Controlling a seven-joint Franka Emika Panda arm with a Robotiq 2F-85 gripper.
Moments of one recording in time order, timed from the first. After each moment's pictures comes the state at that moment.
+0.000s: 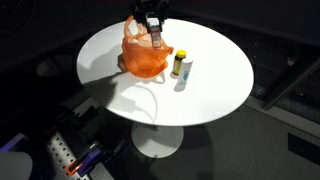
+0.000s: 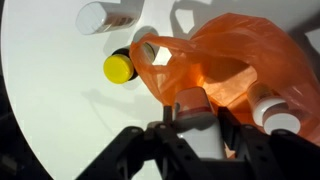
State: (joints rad) arm 0.01 0.11 0.02 -2.15 -0.23 2.43 -0.39
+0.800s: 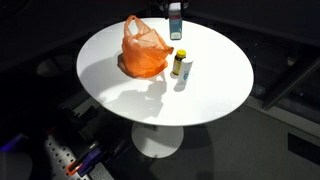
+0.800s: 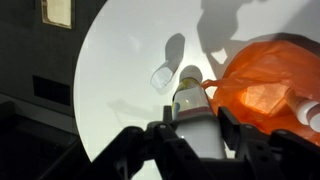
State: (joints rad) arm -0.06 -0.02 -0.06 -2.08 -0.23 2.20 -0.30
